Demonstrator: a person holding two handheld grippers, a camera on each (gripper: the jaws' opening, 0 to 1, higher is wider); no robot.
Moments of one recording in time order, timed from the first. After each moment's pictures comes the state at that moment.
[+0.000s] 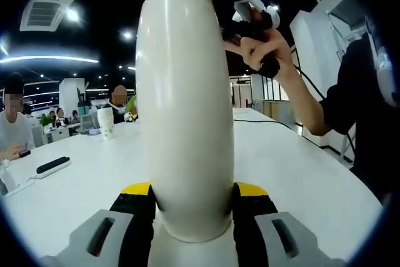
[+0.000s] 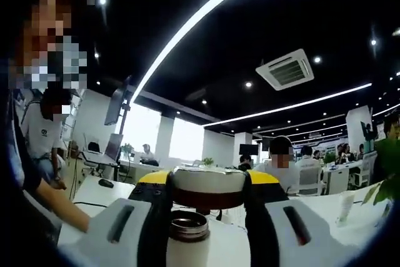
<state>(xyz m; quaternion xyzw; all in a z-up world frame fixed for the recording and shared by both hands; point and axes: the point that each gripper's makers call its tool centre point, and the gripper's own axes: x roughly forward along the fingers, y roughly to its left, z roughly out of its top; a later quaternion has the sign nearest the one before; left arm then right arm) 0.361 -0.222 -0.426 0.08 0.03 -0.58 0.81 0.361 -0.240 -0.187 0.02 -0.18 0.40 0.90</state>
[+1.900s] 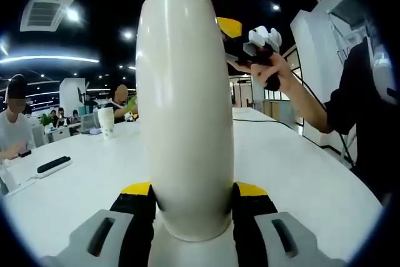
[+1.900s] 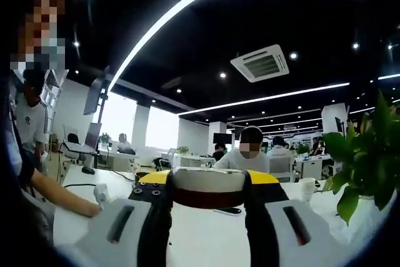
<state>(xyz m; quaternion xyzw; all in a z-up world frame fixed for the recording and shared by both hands) 0.368 -0.219 -0.425 0.08 0.03 -0.57 0.81 0.358 -0.340 -0.220 0.01 -0.15 0.31 0.94</state>
